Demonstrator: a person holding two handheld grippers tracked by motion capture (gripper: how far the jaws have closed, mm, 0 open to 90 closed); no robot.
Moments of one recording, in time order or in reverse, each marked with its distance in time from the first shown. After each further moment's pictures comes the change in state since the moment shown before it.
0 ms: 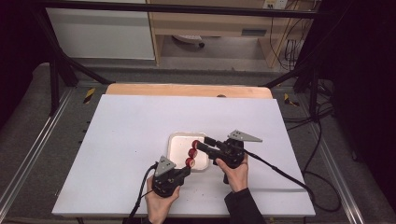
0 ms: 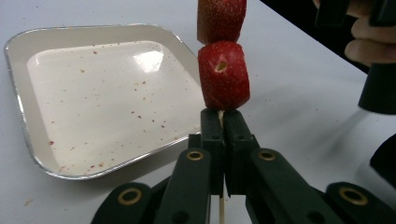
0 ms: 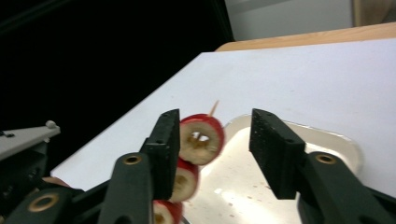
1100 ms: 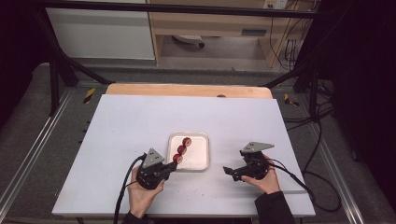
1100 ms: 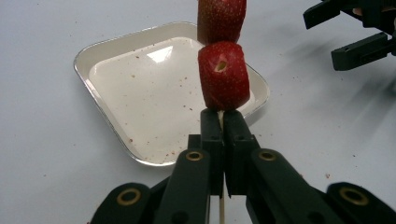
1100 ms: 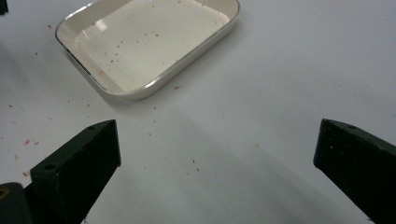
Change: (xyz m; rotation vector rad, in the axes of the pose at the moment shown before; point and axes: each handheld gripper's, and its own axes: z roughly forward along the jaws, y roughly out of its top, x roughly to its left) left arm 0.033 0.023 -0.025 0.102 0.008 0.136; right arm -0.054 -0.029 -0.056 0.406 -0.205 -0.261
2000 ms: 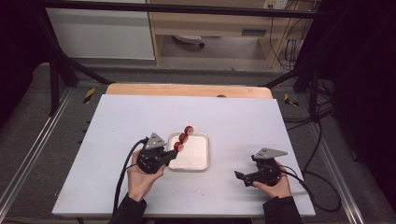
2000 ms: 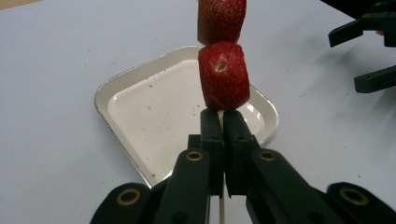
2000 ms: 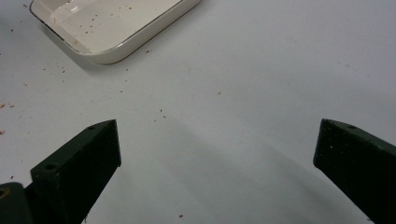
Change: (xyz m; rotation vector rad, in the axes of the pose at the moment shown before) left arm 0.013 0.045 0.002 0.056 0.000 0.035; right arm -0.014 -0.029 -0.022 -0.002 -0.046 0.029
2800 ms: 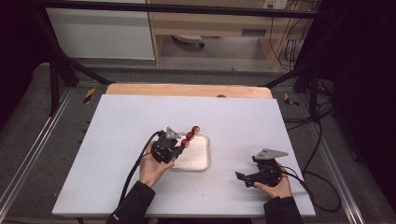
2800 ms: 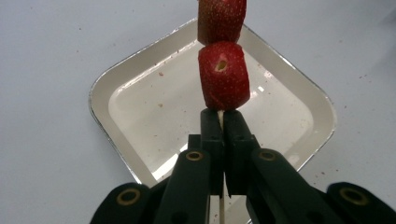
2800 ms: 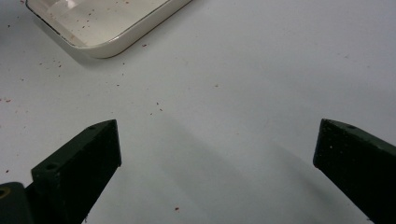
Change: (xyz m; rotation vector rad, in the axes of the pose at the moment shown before) left arm 0.008 0.014 0.055 0.182 0.062 0.050; right arm -0.003 -0.005 0.001 0.000 0.002 0.001
